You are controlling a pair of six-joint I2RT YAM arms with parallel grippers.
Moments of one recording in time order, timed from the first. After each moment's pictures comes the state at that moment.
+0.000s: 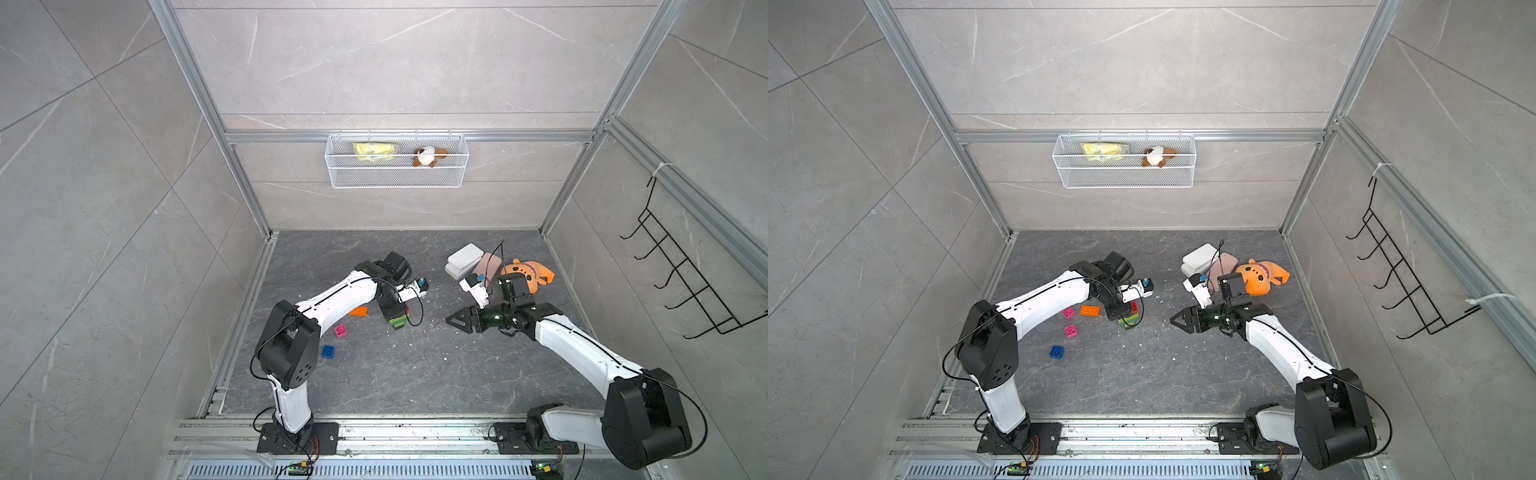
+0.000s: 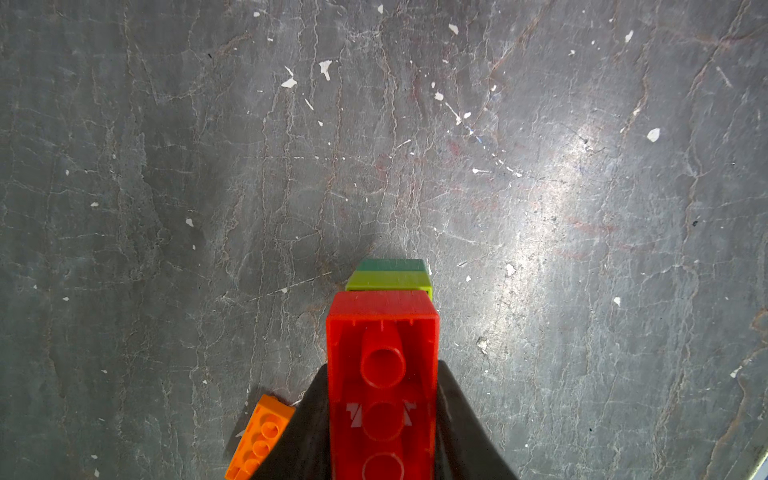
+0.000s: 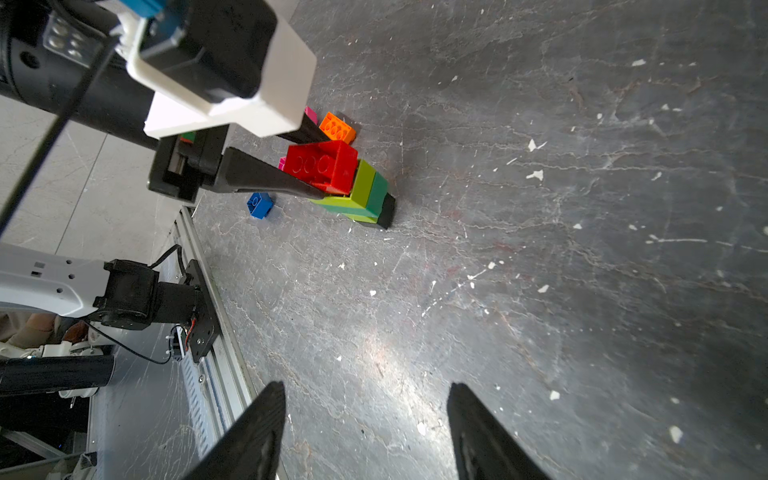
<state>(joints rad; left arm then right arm) -0.68 1.83 1.46 -0.88 0.12 0.57 0.25 1.30 0.79 -0.40 -0.78 0.03</state>
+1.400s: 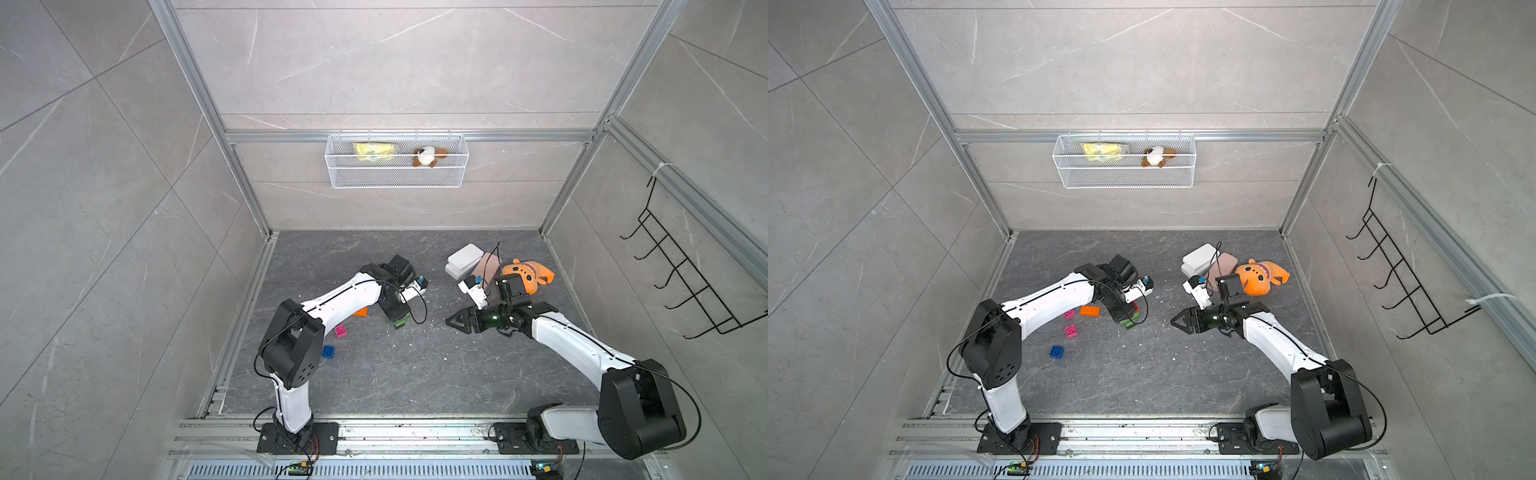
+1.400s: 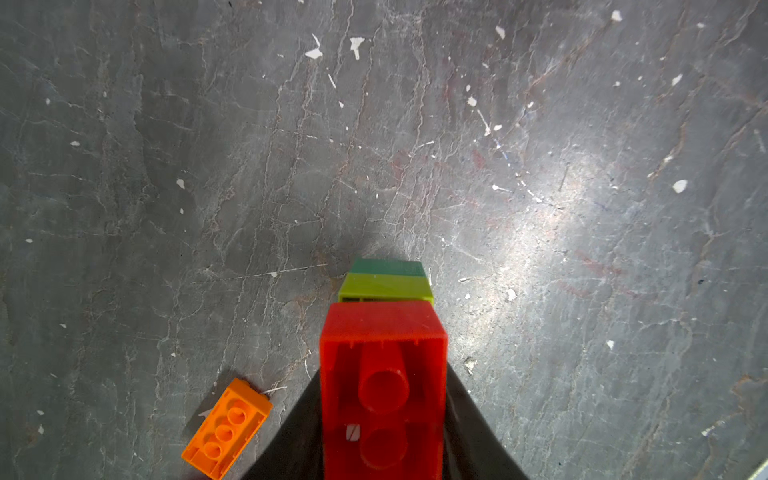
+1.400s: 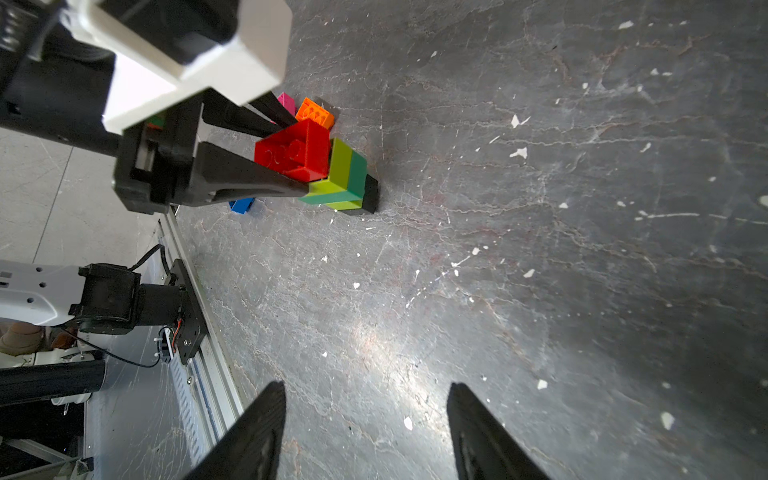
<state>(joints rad) -0.70 1.85 1.45 -0.88 0.06 0.36 0.25 1.34 0.79 -0.40 -0.75 0.03</state>
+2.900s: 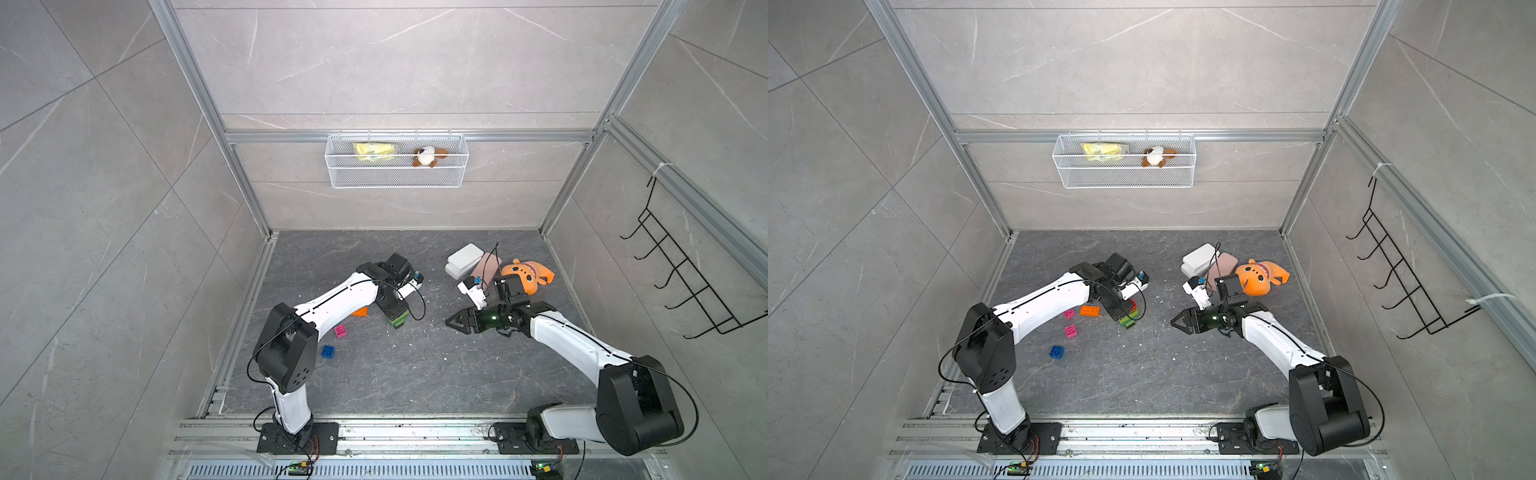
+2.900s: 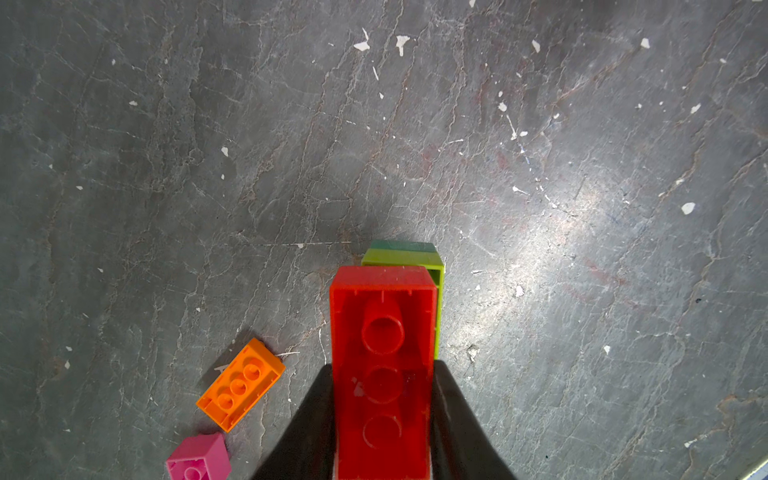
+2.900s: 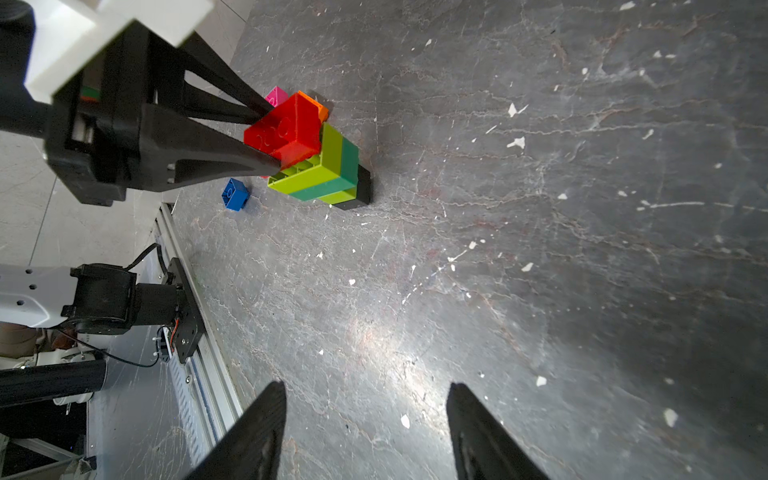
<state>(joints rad) -0.70 1.80 1.46 -0.89 0.02 0.25 0.25 1.37 0.79 -0.40 -0.75 0.03</state>
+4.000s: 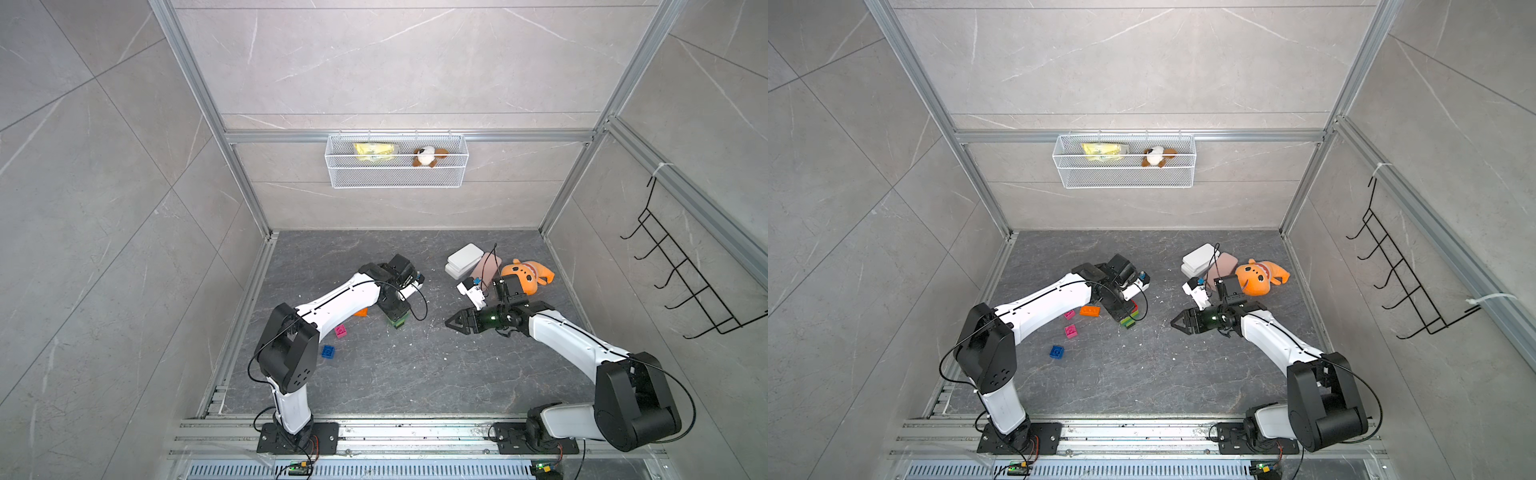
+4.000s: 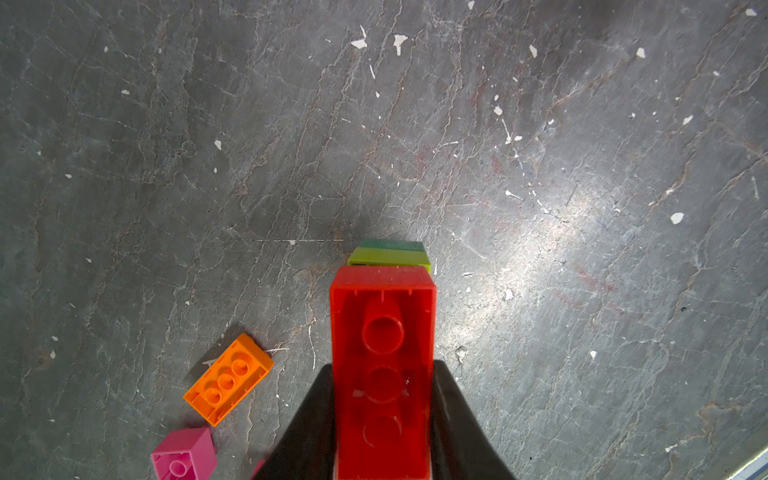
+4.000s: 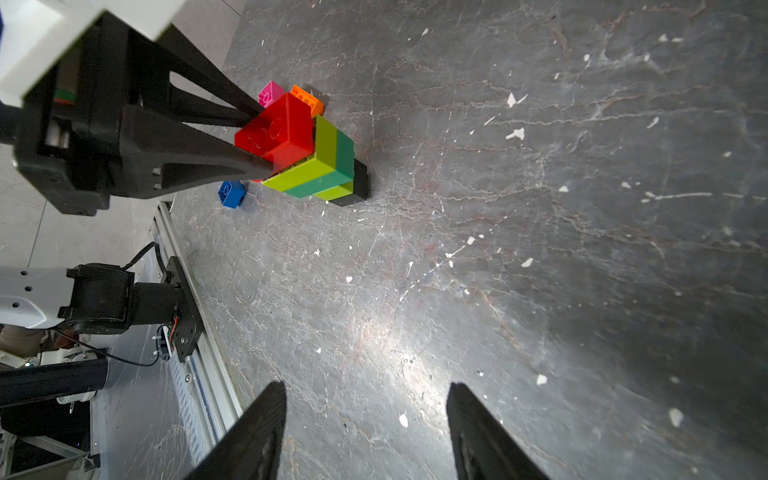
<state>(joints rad) -0.72 1.81 1.46 -0.90 0.00 0.21 0.25 1.38 0.79 -0.40 -0.75 0.03</state>
